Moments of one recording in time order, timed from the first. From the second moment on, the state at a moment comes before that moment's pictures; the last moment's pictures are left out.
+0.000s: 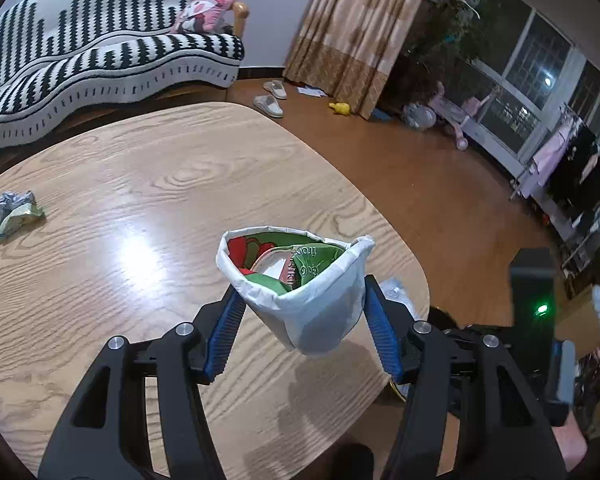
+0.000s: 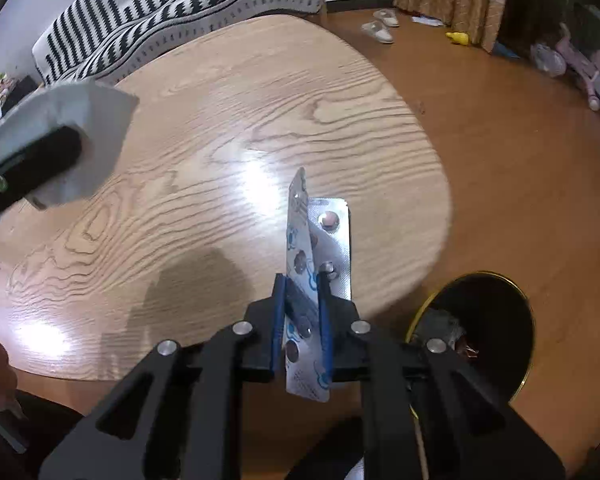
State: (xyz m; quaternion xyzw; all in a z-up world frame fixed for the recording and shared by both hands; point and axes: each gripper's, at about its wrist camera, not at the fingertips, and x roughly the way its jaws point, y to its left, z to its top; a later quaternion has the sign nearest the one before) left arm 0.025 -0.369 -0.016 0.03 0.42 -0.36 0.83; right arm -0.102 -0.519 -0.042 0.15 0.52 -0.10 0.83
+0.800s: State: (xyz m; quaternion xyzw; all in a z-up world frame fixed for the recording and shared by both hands) left arm -0.097 -0.522 -0.066 0.12 0.42 -0.51 0.74; right arm -0.276 -0.680 -0.067 0.30 0.50 -0.24 0.78
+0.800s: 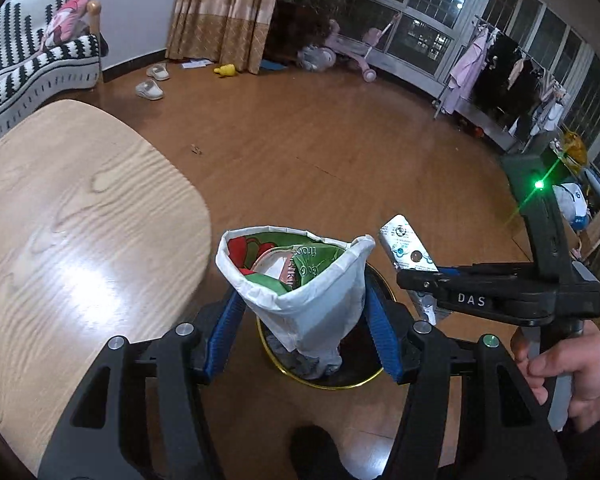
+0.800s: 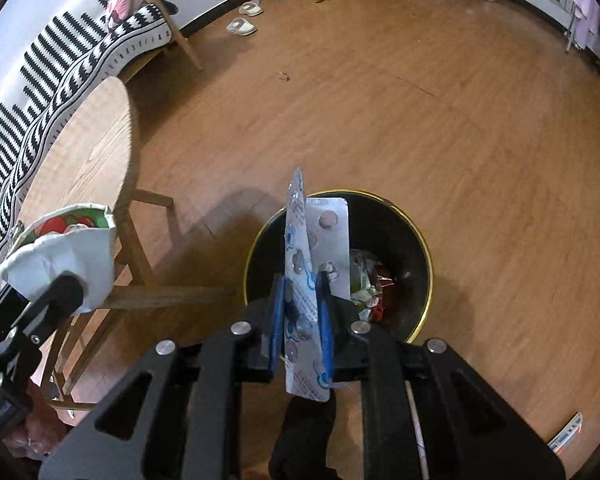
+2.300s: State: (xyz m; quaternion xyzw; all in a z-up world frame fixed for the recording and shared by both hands) left arm 0.044 -0.367 -0.039 0.02 0.42 -0.37 0.83; right arm -0.150 -0.579 0.000 0.25 0.42 -0.15 0.86
